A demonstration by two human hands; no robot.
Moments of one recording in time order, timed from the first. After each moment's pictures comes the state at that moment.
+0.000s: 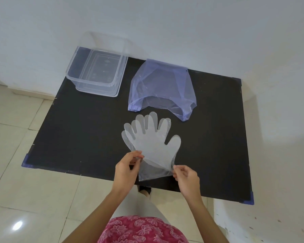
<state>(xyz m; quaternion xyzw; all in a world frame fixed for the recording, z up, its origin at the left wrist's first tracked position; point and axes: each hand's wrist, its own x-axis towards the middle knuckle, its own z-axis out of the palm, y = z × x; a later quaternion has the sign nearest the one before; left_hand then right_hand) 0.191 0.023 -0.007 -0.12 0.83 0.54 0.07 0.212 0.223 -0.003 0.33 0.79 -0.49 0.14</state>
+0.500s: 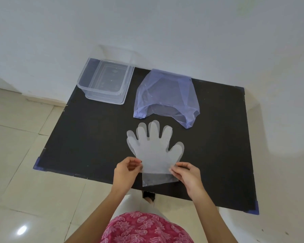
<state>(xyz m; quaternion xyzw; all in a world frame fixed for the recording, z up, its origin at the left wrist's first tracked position) 0.182 0.012 0.014 -0.25 0.78 0.55 0.15 0.173 0.224 0.009 0.43 0.59 -0.66 0.19</state>
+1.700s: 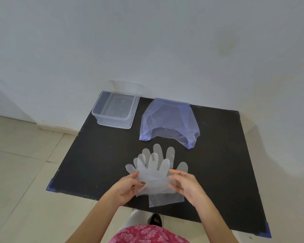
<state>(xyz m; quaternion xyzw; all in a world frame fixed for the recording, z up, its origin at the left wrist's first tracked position) 0.158 -0.014 0.061 -0.40 0.45 0.73 0.33 0.152 0.200 0.053 0.35 0.61 -0.66 0.26</state>
